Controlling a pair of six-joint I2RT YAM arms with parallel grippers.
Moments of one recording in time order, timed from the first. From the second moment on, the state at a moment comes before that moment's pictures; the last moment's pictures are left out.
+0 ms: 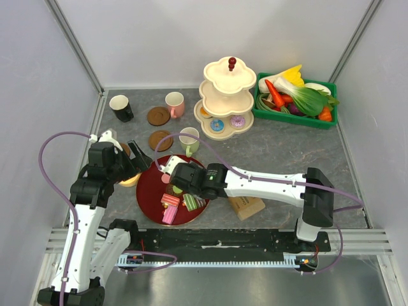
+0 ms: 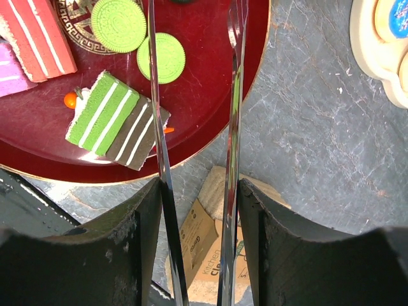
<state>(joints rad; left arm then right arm) -0.09 0.70 0.91 -0.88 0.06 -0.54 1.28 1.75 1.49 -0.83 0.47 0.10</state>
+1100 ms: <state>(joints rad) -0.09 0.70 0.91 -0.88 0.06 -0.54 1.29 1.83 1.53 -0.83 0.49 0.05</state>
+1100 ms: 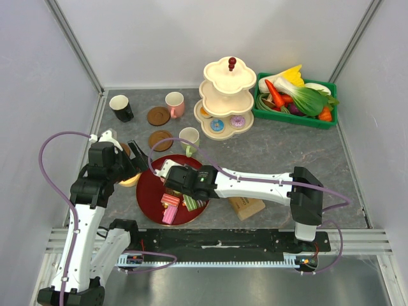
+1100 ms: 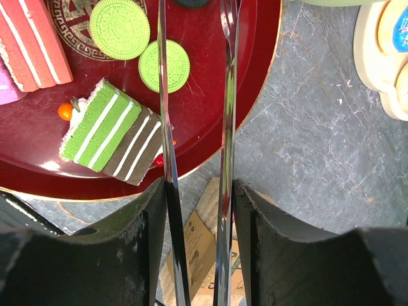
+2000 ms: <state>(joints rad) -0.09 0.70 0.91 -0.88 0.06 -0.54 1.29 1.80 1.53 -0.83 0.52 0.06</state>
